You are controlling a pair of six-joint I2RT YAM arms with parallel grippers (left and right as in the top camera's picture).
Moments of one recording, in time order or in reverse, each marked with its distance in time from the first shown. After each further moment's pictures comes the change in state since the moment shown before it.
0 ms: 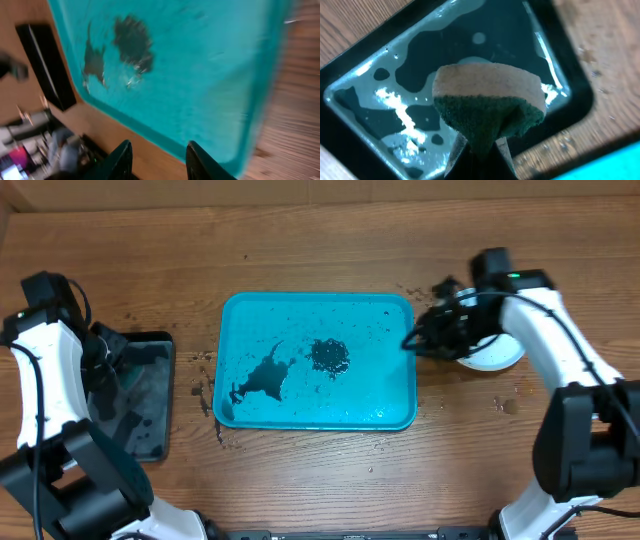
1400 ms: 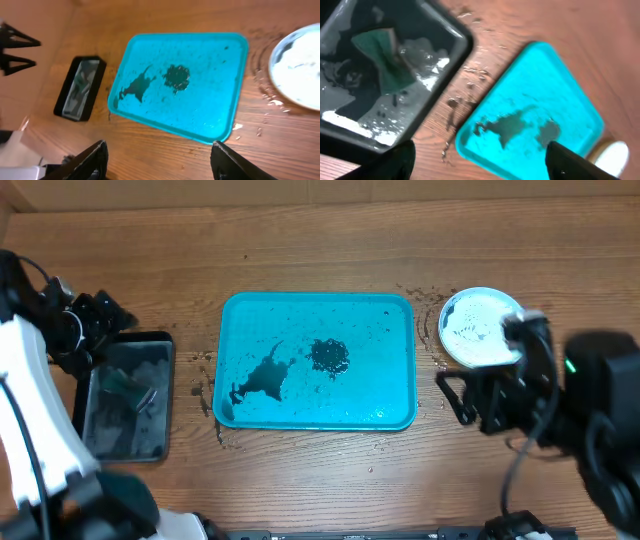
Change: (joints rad) left arm 0.019 -0.125 0.309 -0.337 0.405 0.312; right arm 0.151 -0.930 0.000 -0.163 0.335 0.136
